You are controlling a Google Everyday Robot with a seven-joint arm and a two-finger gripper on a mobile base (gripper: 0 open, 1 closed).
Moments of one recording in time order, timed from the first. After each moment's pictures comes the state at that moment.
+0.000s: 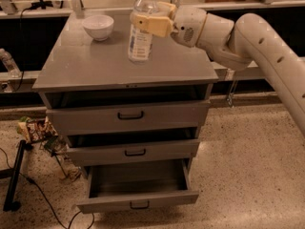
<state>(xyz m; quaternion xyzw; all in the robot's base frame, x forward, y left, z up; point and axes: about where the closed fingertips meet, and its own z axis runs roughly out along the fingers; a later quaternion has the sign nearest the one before) 0.658 0.006 1.032 -0.38 0.51 0.44 0.63</state>
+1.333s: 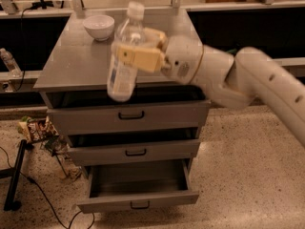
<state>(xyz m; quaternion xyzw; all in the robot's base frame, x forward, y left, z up) 0.532 0.041 1.024 -0.36 0.49 0.51 0.61</state>
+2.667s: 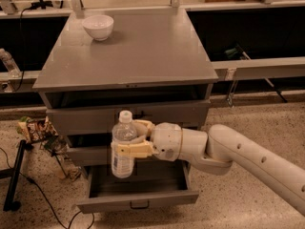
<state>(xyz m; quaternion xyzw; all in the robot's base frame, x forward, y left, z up) 0.463 0.071 0.802 -0.39 0.54 0.54 0.52</state>
